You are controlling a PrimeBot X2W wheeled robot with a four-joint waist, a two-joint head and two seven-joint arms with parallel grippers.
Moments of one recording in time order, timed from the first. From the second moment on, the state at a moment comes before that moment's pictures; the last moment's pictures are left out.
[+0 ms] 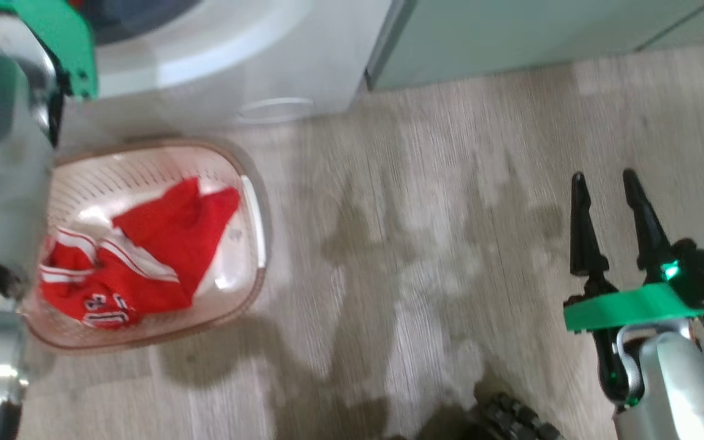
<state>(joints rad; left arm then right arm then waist) -1.25 0.22 -0.26 1.25 -0.20 0.02 0.04 -0.23 -0.05 0.05 0.17 0.22 0.12 -0.26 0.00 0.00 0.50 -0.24</state>
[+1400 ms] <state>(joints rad) -0.64 0.10 -0.30 1.30 -0.46 -0.13 -0.04 -0.10 -0.07 0.03 0.18 0.22 0.12 -0.26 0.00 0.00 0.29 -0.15</state>
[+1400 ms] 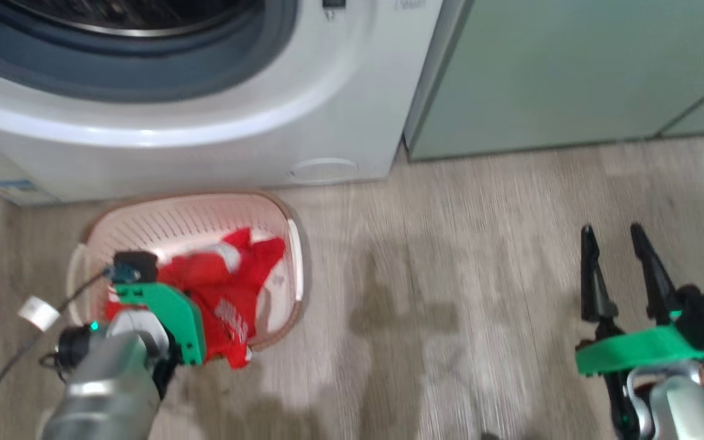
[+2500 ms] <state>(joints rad) -0.81 0.13 -0.27 1.30 -0.54 -0.08 -0.12 -0.26 -0.05 0.02 0.13 0.20 0.12 -0.26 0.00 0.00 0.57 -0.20</state>
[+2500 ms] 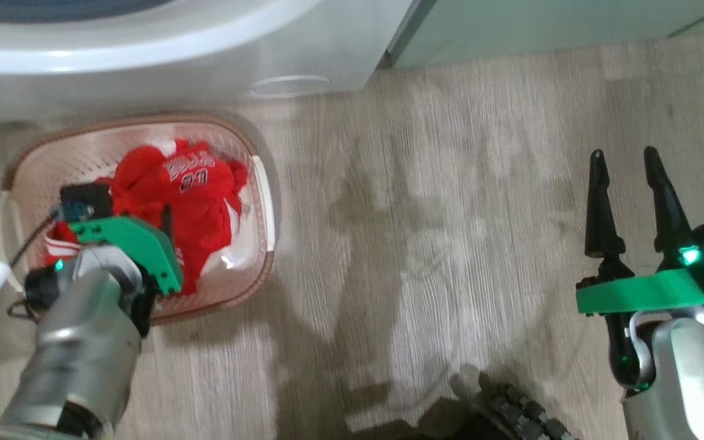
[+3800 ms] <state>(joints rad) -0.07 0.10 0.03 0.53 -0.36 -0.11 -0.25 0.05 -0.06 -0.01 0.17 0.23 0.12 -0.26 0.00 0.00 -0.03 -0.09</state>
